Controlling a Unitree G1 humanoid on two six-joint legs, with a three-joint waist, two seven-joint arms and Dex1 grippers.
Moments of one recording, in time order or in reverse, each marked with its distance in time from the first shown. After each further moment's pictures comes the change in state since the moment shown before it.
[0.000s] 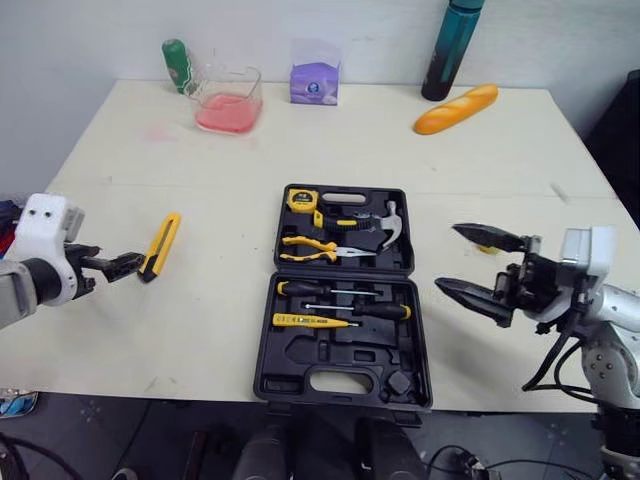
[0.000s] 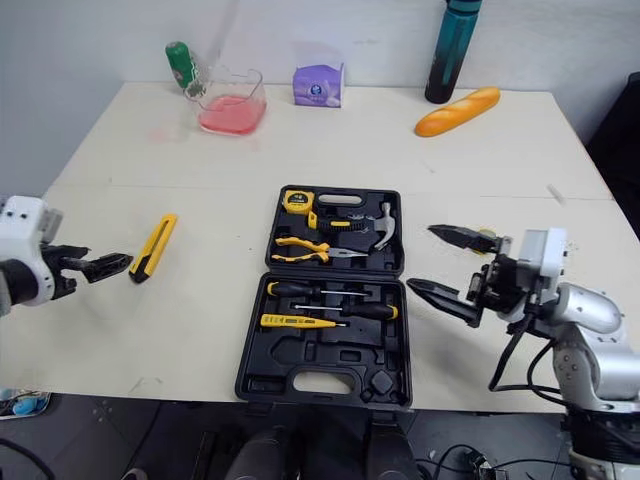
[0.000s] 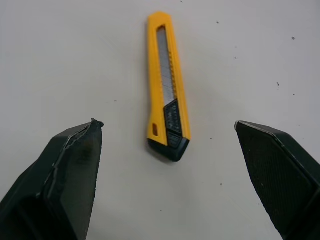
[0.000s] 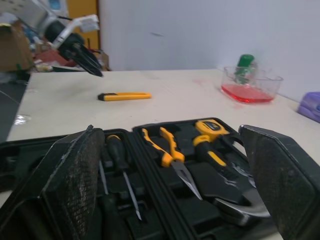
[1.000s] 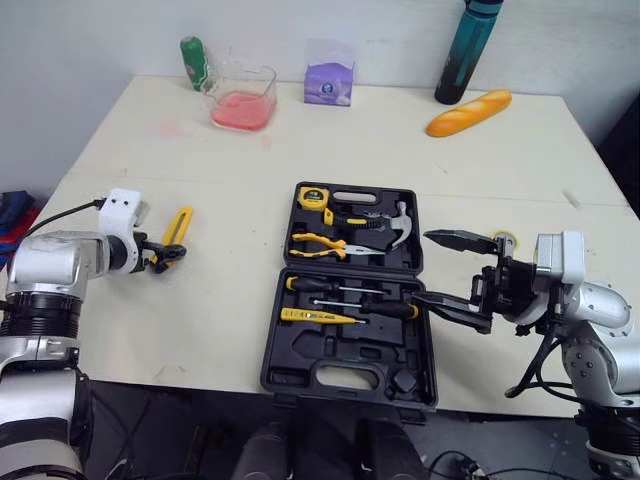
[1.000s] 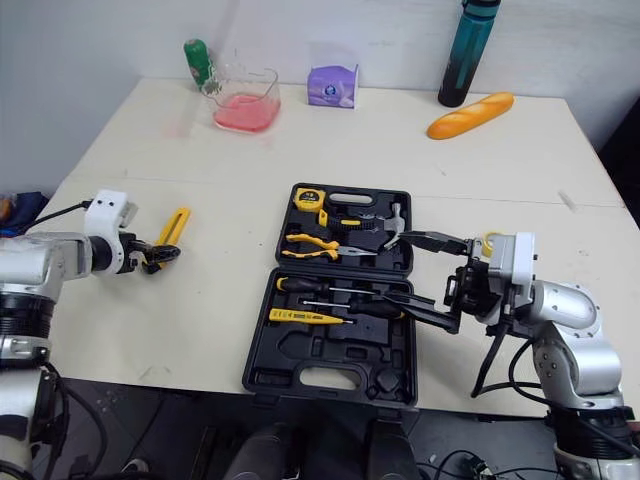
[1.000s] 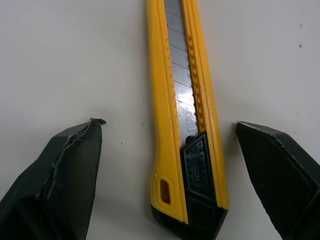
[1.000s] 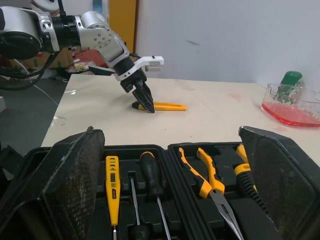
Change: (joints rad) left arm -0.419 -0.159 -0.408 0.610 0.344 -0.259 -0.136; right arm -0.027 0.015 0.056 -0.070 -0.035 0.010 0.008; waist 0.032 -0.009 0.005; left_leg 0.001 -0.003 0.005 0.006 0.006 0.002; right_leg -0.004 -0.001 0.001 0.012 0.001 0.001
